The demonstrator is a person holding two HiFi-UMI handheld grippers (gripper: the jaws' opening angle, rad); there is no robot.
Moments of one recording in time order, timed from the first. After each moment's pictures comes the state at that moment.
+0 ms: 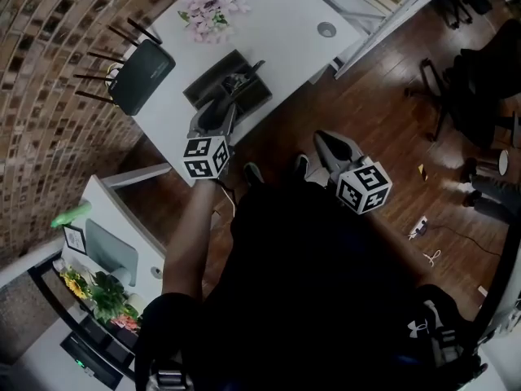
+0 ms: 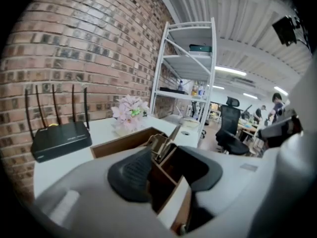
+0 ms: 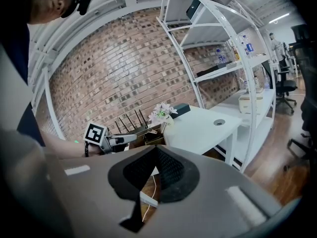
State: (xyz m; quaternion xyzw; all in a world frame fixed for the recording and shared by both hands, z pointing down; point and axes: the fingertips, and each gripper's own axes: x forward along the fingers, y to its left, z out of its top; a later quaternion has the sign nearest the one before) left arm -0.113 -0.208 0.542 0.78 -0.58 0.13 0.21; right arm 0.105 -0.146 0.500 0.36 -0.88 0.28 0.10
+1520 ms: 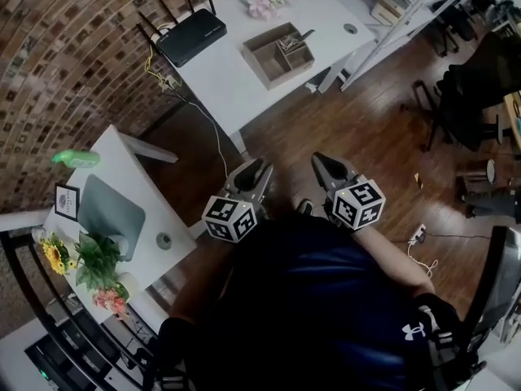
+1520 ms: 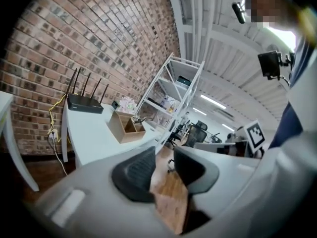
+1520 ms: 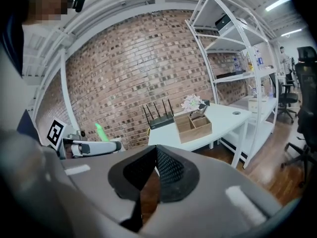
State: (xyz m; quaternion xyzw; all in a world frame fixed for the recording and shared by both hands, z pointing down) left arm -0.118 0.130 0.485 0.82 -0.49 -0.03 0.28; right arm -0.011 0.097 0.486 0.35 -0.90 0.23 0.12
